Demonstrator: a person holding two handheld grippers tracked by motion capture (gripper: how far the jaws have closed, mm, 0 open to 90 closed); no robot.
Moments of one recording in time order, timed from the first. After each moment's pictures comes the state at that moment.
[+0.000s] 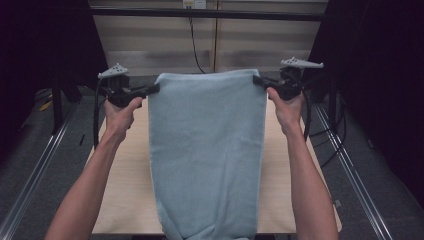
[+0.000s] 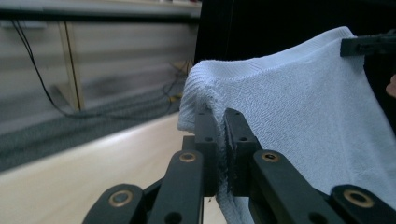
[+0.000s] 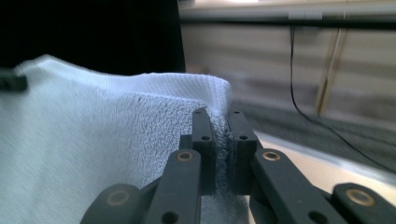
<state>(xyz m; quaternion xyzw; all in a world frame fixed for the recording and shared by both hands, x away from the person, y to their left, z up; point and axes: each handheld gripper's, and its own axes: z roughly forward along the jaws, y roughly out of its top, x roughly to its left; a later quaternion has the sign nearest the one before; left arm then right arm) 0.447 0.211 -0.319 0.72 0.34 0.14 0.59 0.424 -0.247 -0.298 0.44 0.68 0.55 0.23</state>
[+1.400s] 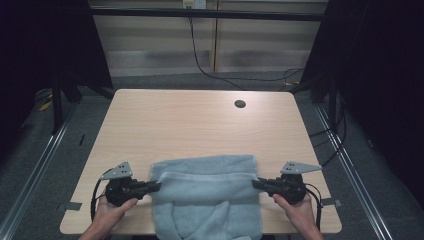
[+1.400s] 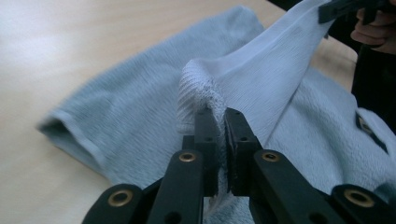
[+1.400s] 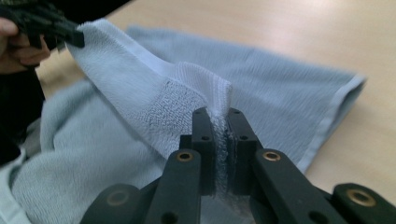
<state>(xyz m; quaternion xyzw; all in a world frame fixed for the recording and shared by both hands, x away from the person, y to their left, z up) 0.264 0.227 -0.477 0.82 0.30 0.00 0.49 0.224 -0.244 -0.462 0.41 0.77 0.48 0.06</state>
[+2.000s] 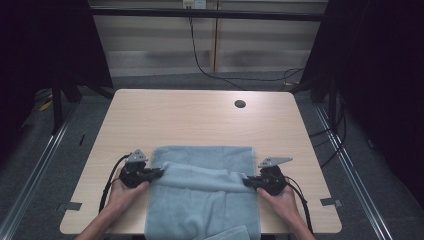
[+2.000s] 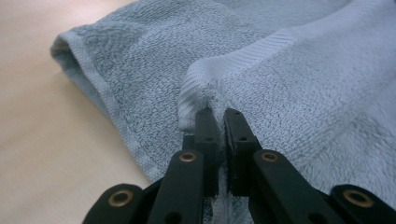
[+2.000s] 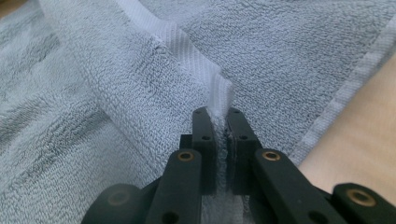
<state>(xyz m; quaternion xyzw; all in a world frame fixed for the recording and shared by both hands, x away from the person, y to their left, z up) 0.339 0.212 -0.501 0.84 0.36 0.06 0.40 0.272 -0.220 -0.500 0.43 0.81 0.39 0.06</state>
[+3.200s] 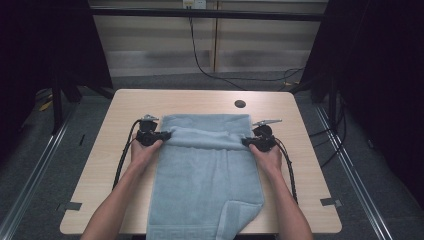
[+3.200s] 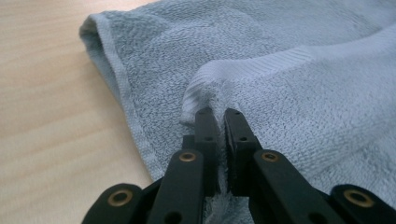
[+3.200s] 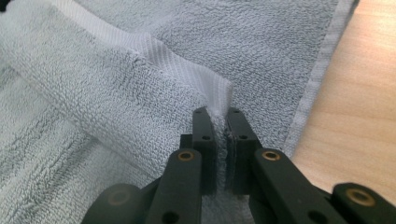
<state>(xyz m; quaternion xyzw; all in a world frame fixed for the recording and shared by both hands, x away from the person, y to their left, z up) 0.463 0.181 -0.509 0.79 0.45 0.09 0.41 0.405 -0.226 -0.504 0.51 0.76 0.37 0.13</state>
